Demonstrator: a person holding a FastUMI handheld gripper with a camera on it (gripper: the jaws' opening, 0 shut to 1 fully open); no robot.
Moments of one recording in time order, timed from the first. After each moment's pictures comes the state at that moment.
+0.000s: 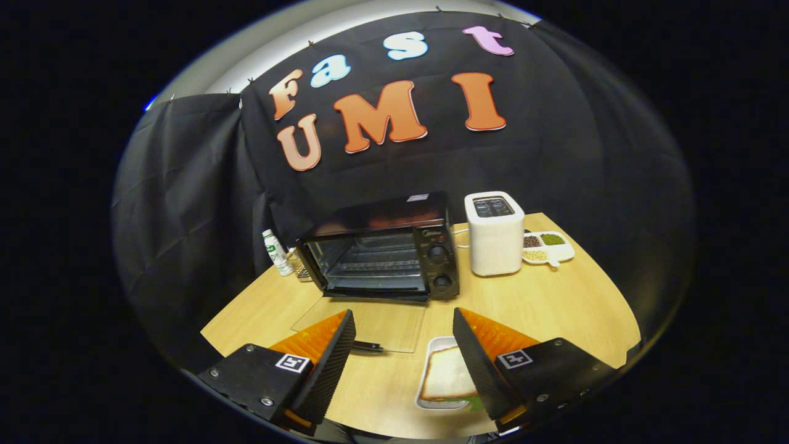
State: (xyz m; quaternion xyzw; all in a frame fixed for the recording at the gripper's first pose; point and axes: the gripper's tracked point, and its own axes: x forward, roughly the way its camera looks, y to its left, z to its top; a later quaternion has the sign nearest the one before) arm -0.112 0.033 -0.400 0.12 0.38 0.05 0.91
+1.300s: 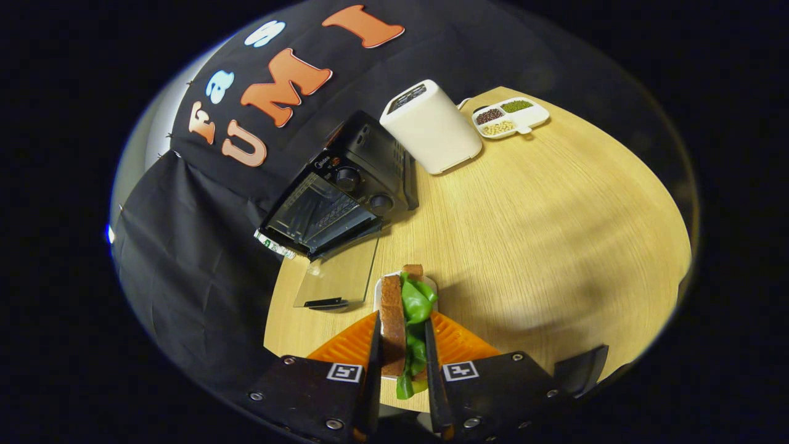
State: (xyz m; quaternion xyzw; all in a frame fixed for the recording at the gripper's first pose) arm -0.156 -0.019 -0.486 0.32 0.54 0.06 0.78
